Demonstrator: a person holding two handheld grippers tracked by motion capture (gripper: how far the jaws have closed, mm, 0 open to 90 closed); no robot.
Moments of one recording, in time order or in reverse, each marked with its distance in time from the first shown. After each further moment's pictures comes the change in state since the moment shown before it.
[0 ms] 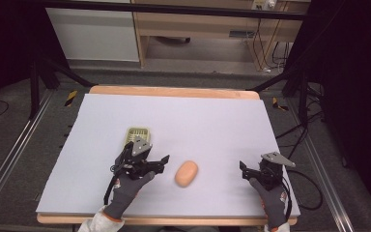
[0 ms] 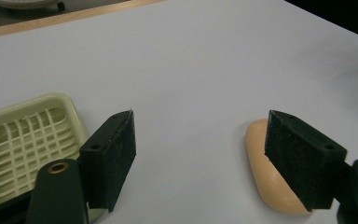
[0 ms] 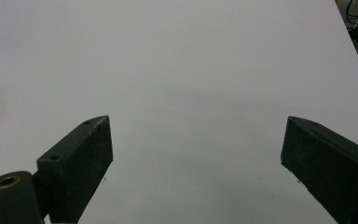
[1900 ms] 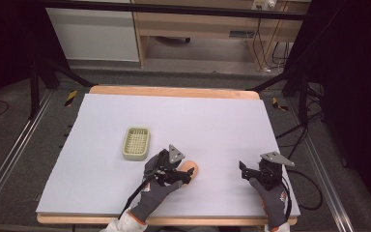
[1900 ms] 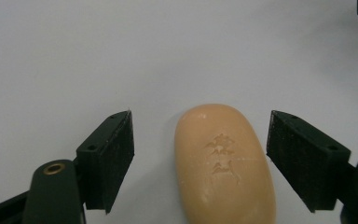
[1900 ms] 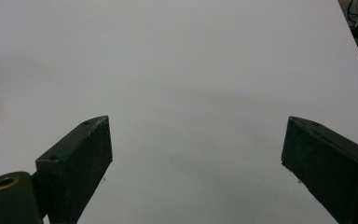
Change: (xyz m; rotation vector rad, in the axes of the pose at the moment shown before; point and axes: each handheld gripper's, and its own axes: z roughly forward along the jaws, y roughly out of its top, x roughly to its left) left arm -0.060 -0.006 0.057 0.128 -0.058 0.098; right arm 0.001 0.000 0.001 0.008 0.000 0.000
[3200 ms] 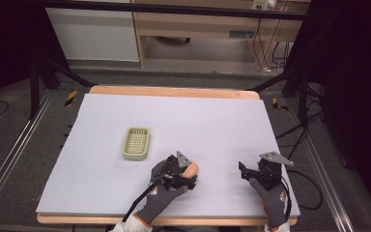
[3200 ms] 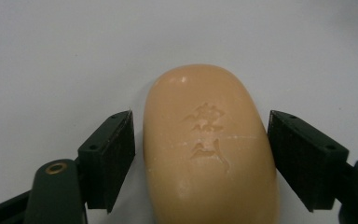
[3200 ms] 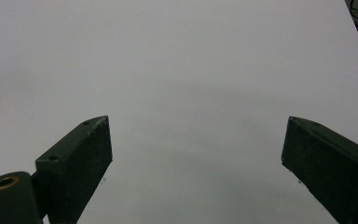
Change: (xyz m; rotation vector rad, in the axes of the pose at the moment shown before) left arm -0.013 -0.014 0.028 0.106 -0.005 0.014; right arm 0.000 0.000 0.002 0.016 0.002 -0.002
